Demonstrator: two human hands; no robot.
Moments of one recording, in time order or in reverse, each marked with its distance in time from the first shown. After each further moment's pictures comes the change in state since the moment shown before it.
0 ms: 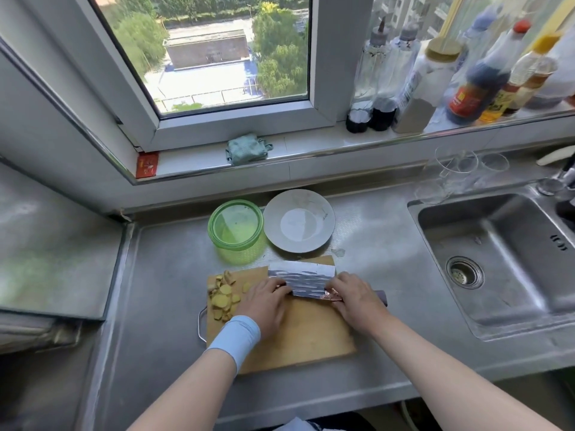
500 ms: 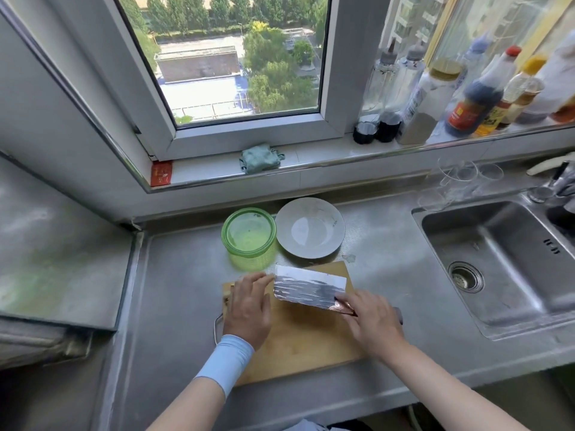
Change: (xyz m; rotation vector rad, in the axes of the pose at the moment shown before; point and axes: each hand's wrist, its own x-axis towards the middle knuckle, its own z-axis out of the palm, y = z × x) left_hand -0.042 -0.035 -0.016 -0.285 0.687 -0.039; right_hand -0.036 -0.044 0.005 -0.038 0.217 0.053
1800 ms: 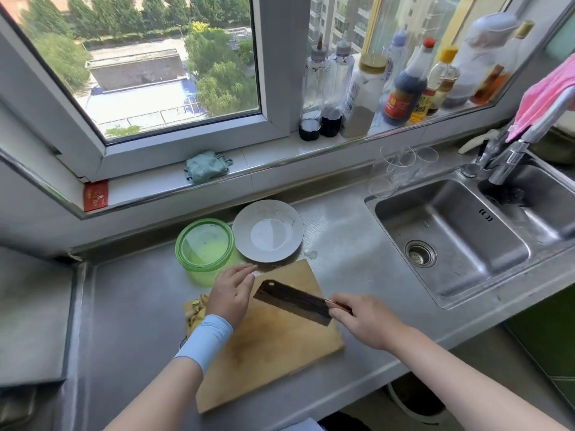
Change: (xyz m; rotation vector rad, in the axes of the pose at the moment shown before) left_hand 0.060 0.014 0.026 -0.269 -0.293 -0.136; right_hand -0.017 0.019 -0.062 0.249 -0.296 0.234
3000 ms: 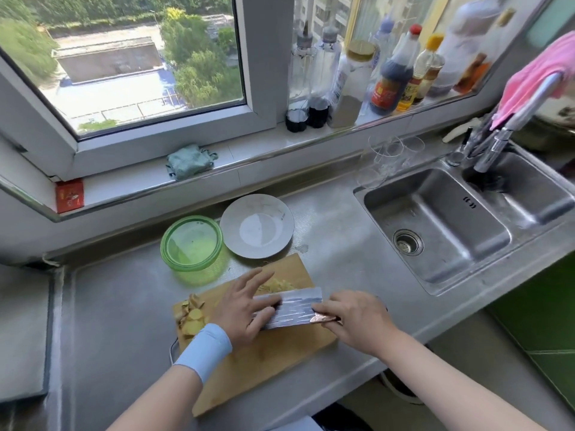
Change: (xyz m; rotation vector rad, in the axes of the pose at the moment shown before) left_hand -0.011 -0.014 0.017 0.404 -0.328 0.535; right_hand -0.010 -0.001 0.025 -0.389 0.356 -0.254
